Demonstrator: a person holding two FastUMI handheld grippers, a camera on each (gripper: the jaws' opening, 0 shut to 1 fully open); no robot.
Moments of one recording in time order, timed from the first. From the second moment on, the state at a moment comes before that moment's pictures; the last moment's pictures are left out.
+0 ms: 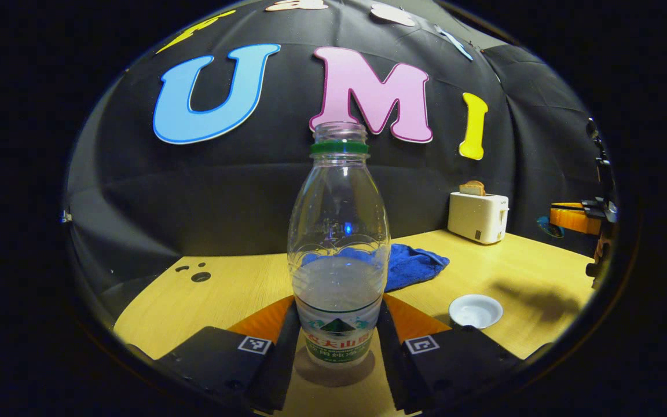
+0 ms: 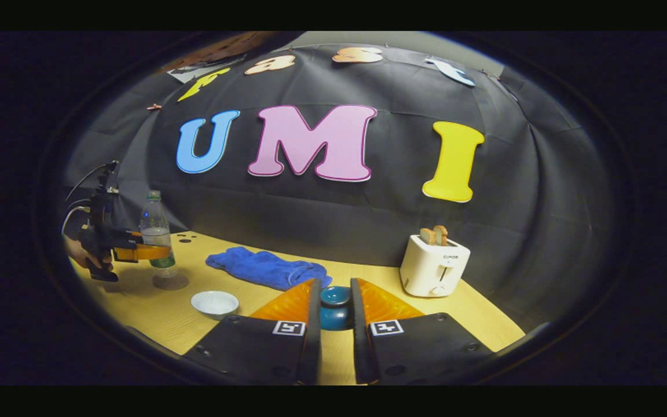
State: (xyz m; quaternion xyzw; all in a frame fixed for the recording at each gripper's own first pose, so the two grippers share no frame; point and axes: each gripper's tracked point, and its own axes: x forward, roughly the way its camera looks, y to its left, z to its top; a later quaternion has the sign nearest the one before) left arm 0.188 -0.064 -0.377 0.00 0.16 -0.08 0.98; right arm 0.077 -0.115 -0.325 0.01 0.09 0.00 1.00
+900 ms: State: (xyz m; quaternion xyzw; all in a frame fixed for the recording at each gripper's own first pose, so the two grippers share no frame) left arm 0.170 -0.071 -0.394 -0.04 0.20 -0.08 0.97; right arm 0.085 -0.098 -0.327 0.01 0.10 0.02 1.00
